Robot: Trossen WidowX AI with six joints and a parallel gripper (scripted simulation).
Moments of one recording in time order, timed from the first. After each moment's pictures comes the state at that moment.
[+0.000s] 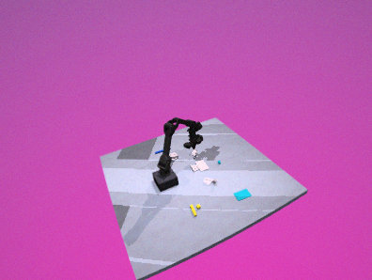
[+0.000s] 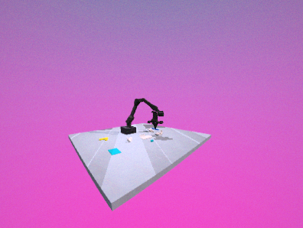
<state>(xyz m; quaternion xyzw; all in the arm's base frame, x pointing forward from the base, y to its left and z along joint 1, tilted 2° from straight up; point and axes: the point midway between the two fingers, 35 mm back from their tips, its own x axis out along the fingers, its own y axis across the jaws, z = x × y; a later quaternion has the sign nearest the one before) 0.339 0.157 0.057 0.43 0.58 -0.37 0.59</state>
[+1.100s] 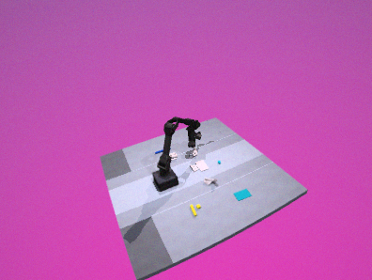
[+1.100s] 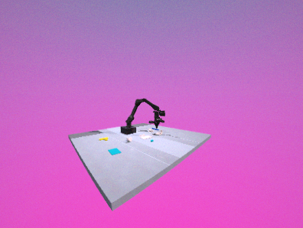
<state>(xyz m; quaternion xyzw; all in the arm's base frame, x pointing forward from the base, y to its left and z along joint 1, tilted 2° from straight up) 0.340 0.181 0.060 0.21 0.67 -0.15 0.70</state>
